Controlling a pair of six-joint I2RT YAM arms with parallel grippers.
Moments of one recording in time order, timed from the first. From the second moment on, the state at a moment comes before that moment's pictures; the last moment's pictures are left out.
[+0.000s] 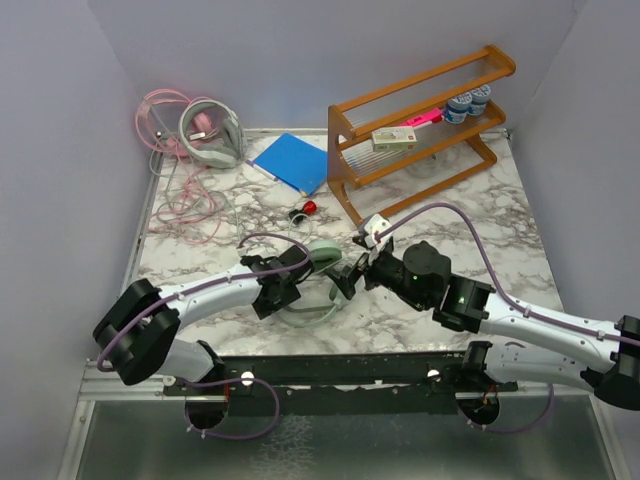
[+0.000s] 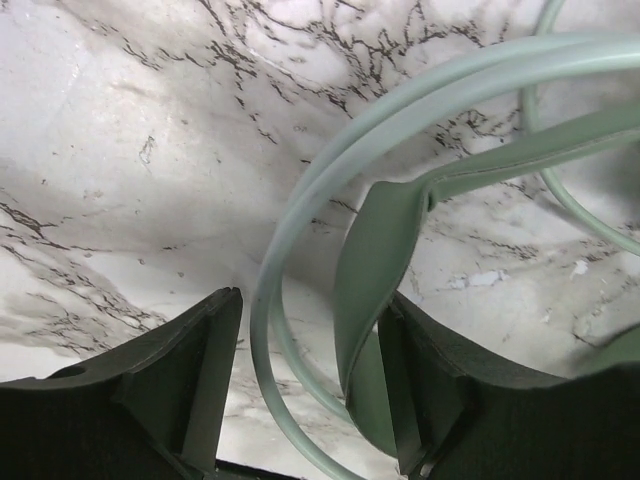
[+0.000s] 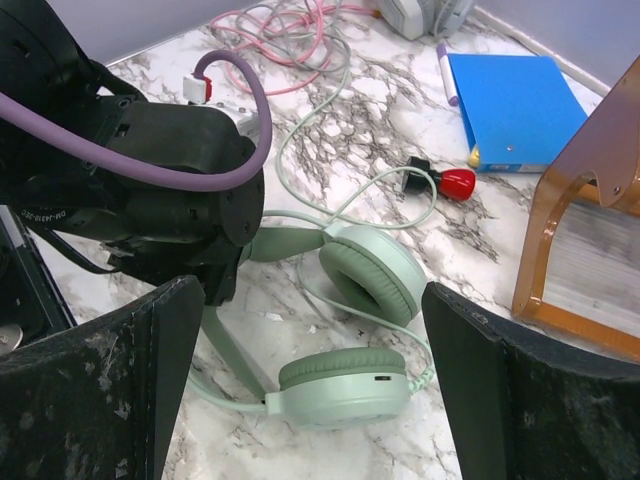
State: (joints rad) left arm -0.83 1.36 0.73 -0.74 -0.33 -1.33; right arm 1.10 0.99 0.75 0.07 0.20 -0.02
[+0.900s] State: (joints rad) left arm -0.80 1.37 0.99 -0.83 -0.36 -0.90; right arm 0.93 0.94 0.79 -0.10 0.22 0.13
